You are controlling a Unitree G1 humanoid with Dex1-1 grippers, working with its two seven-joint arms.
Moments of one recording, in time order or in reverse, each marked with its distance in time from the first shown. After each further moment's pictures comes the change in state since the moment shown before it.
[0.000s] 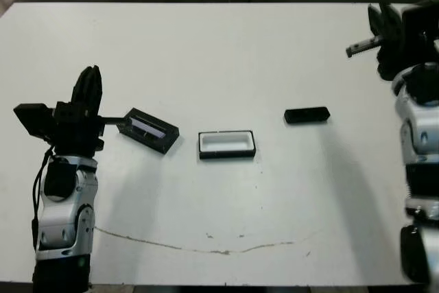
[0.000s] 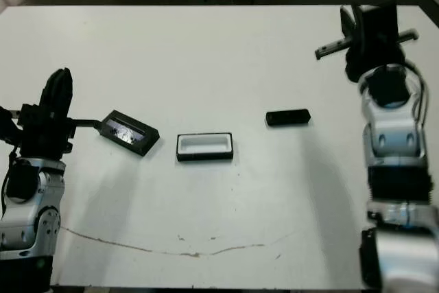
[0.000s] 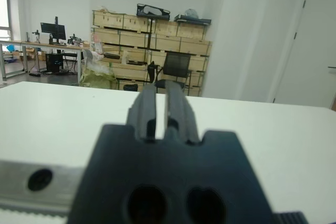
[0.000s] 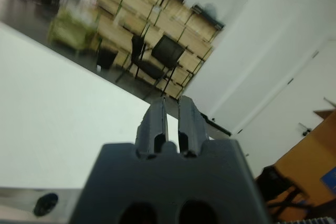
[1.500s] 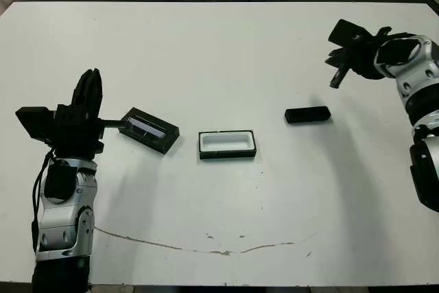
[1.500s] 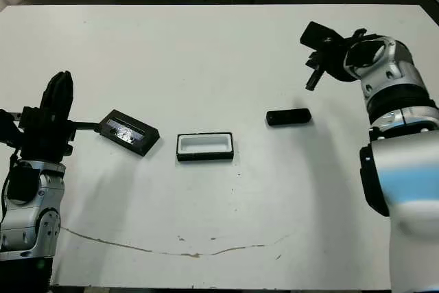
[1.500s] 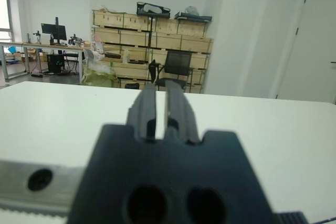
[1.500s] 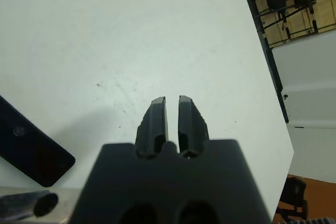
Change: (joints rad) left arm 0.005 0.002 0.001 0.047 0.000 -0.050 -0.019; right arm -0.384 0.029 0.314 0.773 -0.295 -0.174 0.440
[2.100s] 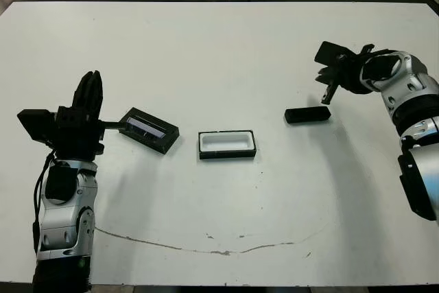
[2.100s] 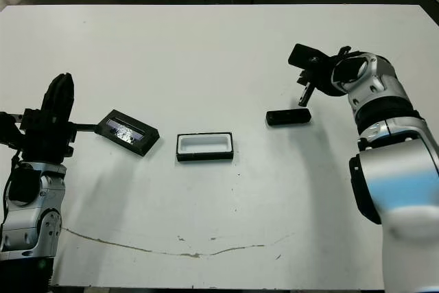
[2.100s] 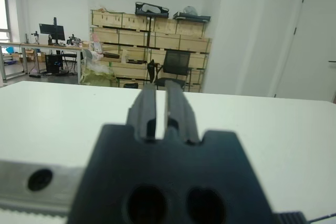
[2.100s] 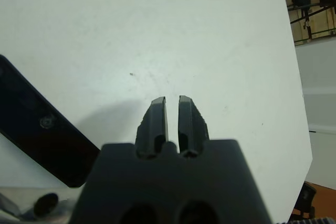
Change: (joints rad) left arm 0.000 0.000 0.000 0.022 0.000 -0.027 -0.019; right arm 0.057 0.035 0.037 0.000 -0.030 0.000 0.000
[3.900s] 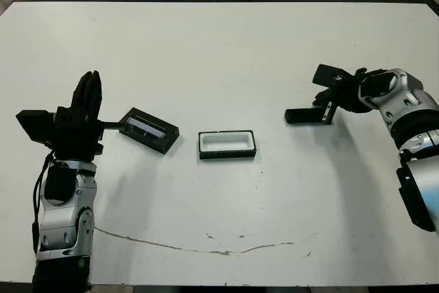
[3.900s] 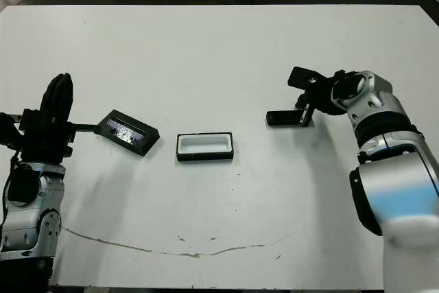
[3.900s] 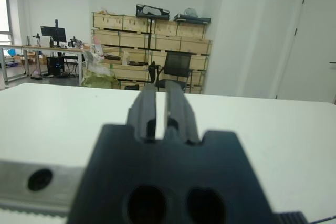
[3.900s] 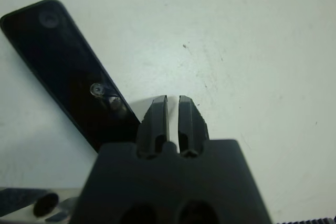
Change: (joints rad) left arm 0.002 0.001 0.006 0.002 -0.001 -0.008 0.000; right arm 0.083 -0.027 0.001 -0.030 0.025 -0.026 0.134
